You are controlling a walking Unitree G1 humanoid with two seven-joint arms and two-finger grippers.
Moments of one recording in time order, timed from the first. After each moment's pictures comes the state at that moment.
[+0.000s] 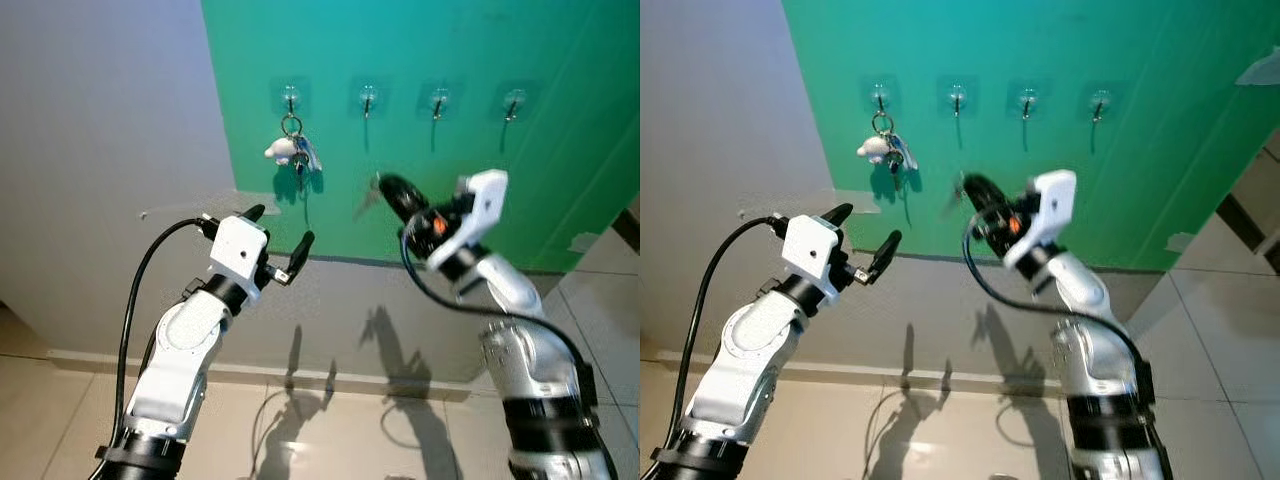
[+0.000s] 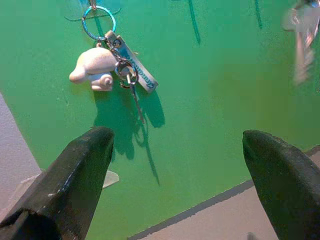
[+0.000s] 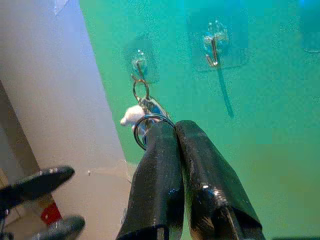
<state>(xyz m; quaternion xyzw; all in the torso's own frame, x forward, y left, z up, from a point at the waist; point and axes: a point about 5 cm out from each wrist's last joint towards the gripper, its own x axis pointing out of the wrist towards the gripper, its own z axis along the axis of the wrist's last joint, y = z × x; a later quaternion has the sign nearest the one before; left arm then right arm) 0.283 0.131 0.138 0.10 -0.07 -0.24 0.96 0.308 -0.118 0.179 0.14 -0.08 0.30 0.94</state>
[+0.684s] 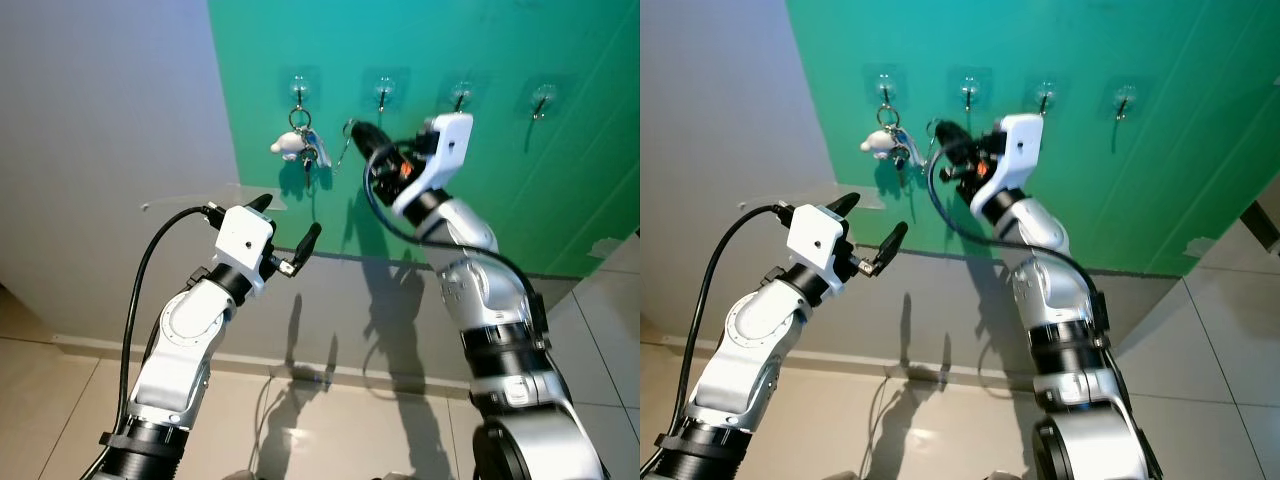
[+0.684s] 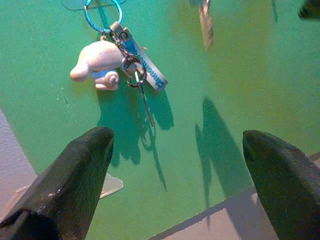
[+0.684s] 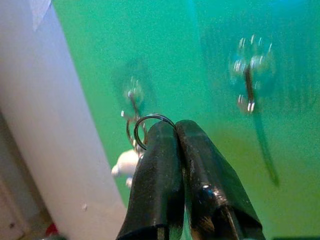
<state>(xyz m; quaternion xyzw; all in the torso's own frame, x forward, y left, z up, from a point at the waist) 0.289 0.126 0.148 0.10 -0.08 -0.26 0.96 0.353 -0.089 0.216 0.15 -0.12 0.29 0.94</state>
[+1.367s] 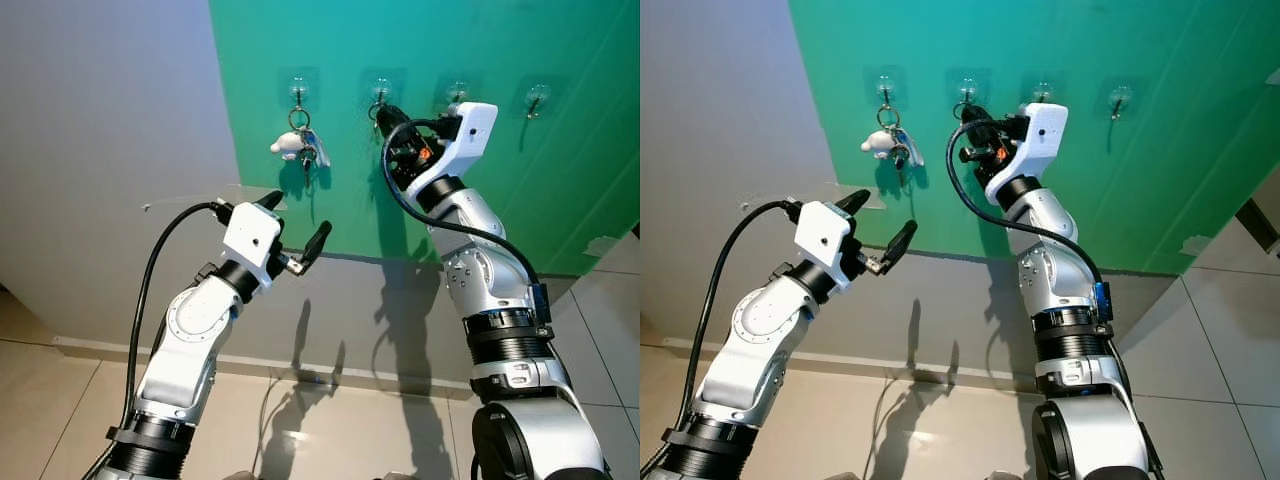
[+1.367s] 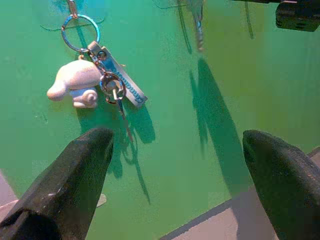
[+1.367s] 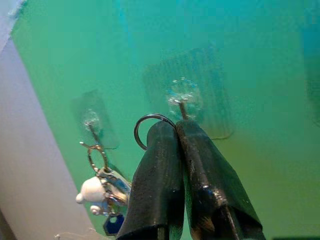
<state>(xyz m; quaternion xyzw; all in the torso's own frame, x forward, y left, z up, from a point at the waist) 0.290 0.117 0.152 0.09 -0.09 -0.28 0.95 0.363 -0.104 0.214 0.17 -0.12 0.23 0.95</state>
